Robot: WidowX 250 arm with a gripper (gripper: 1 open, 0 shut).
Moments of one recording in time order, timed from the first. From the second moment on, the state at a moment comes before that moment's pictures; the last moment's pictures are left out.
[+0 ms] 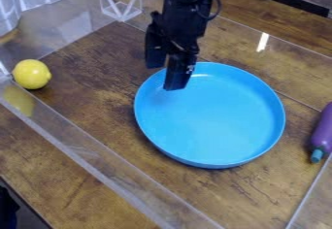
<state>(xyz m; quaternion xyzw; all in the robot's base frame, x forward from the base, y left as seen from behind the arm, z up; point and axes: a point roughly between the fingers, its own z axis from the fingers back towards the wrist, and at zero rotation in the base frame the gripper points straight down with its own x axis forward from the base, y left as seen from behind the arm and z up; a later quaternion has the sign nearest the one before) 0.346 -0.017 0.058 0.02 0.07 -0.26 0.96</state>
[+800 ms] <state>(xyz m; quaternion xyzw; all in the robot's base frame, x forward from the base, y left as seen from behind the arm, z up) 0.358 -0.044 0.070 0.04 0.07 -0.22 0.97</state>
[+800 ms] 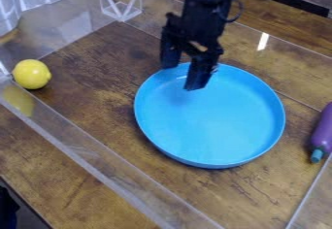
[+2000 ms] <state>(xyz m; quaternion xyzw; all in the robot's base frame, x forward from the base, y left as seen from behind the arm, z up) 0.357 -0.025 0.067 0.06 0.08 -0.19 0.98</state>
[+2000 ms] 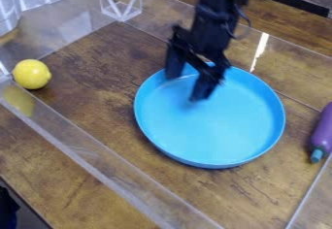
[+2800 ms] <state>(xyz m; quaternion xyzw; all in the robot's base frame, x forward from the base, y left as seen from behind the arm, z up) 0.321 0.113 0.080 0.06 0.08 -0.16 0.98</state>
